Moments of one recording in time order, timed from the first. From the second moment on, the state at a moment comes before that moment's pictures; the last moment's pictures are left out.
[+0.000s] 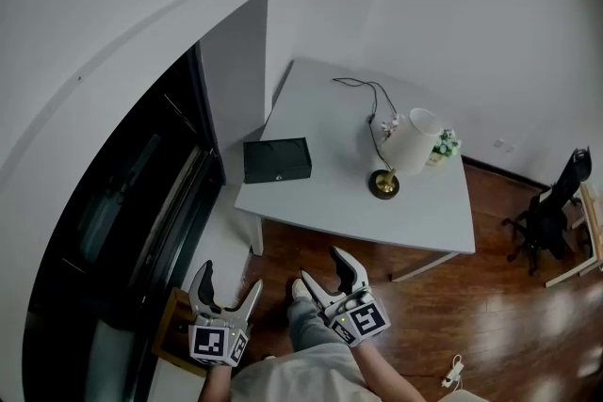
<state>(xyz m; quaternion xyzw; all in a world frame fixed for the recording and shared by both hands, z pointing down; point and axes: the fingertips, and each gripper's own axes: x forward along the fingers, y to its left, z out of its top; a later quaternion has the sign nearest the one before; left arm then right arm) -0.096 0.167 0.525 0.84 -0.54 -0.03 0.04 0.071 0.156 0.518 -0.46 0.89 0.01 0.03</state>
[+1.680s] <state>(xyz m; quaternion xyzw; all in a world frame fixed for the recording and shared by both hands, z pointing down) -0.103 -0.150 0.515 0.82 -0.57 -0.02 0.03 0.033 -0.188 0.795 -0.39 0.80 -0.41 -0.19</state>
